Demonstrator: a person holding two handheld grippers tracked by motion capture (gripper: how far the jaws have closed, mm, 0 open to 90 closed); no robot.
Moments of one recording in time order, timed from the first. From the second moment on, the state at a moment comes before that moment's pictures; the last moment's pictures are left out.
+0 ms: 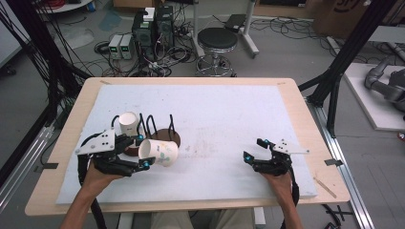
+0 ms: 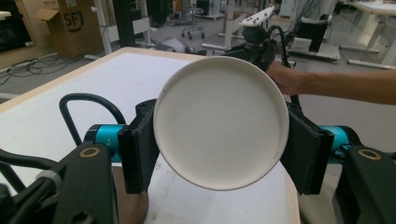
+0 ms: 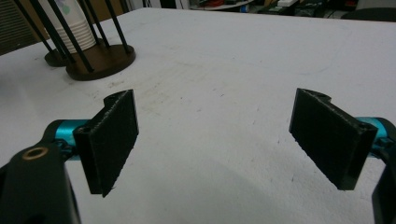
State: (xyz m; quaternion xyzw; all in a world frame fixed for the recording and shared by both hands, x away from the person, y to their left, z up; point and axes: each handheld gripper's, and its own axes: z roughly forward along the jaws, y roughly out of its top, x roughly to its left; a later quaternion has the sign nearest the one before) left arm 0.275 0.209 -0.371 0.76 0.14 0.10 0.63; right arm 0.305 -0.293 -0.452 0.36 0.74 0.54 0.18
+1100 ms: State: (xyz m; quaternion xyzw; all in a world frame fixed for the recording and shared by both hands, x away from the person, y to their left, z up) left arm 0.280 0.221 -0.369 0.75 0.14 0.10 0.63; right arm 0.306 -0.296 -0.452 0.36 0.74 0.55 0.16
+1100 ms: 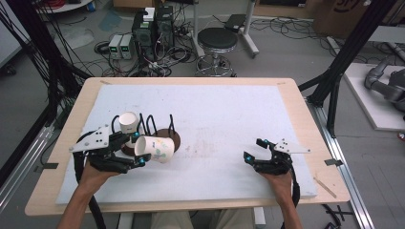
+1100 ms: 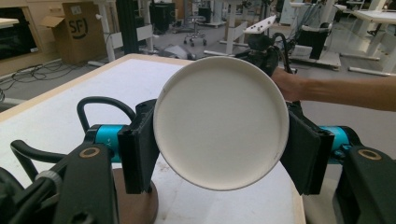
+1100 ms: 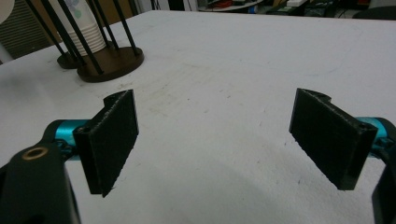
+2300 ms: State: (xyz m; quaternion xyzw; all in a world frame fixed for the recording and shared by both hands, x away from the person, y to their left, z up) left arm 0.288 0.199 -0.369 0.74 0.13 0.07 0.65; right arm 0.303 -0.251 -0.389 0.23 0.78 0.56 0.12
